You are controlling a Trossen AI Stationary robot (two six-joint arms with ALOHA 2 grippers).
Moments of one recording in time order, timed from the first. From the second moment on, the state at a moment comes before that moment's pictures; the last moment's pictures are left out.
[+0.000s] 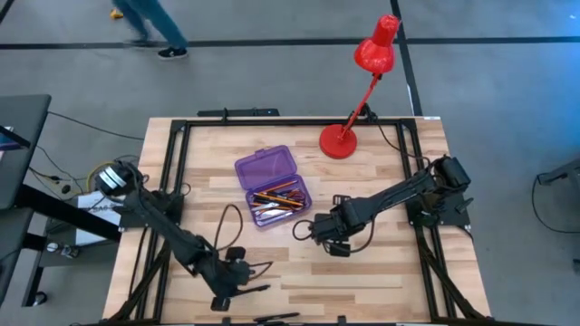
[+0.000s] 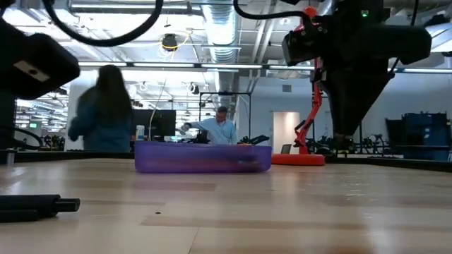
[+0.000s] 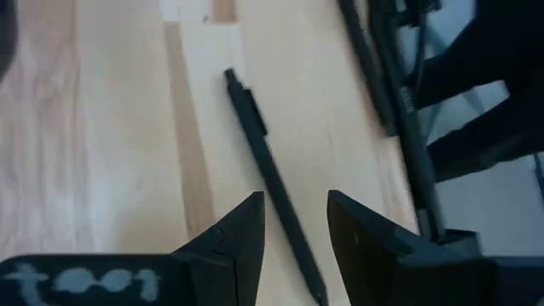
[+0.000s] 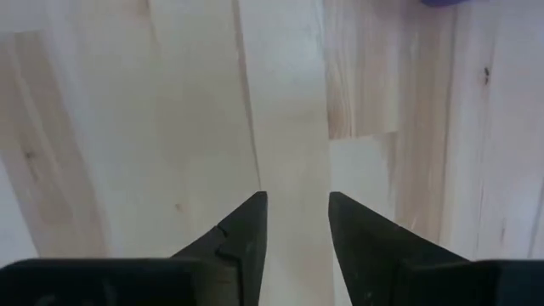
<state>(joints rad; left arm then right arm) -0.74 1.64 0.89 -0.19 -0.07 -0.62 0.33 1.81 1.28 -1.00 0.13 0.37</state>
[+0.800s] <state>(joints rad) -0.80 1.77 0.95 -0.22 -0.19 -0.72 0.30 1.81 1.28 -1.04 0.13 0.34</state>
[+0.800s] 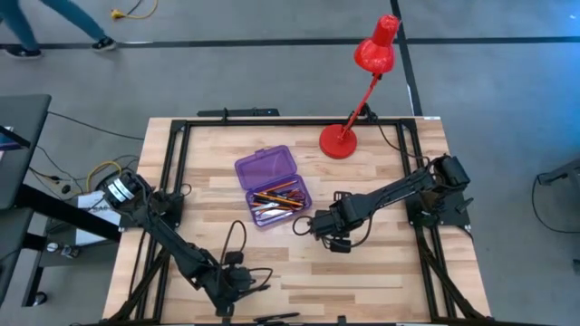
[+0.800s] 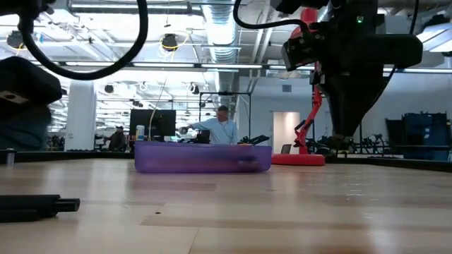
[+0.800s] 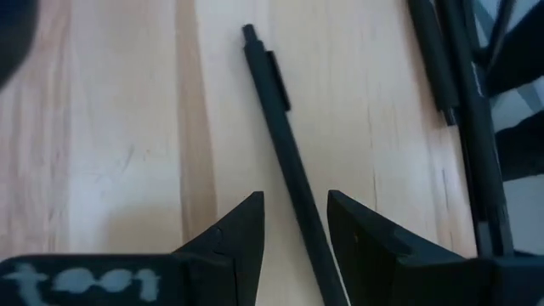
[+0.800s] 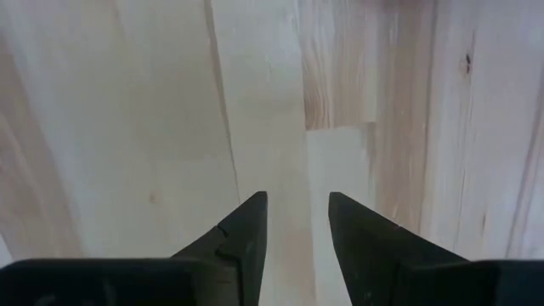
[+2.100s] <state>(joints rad) -0.74 1.86 0.98 -0.39 -0.25 -0.77 0.31 1.81 1.28 -1.09 0.13 0.46</state>
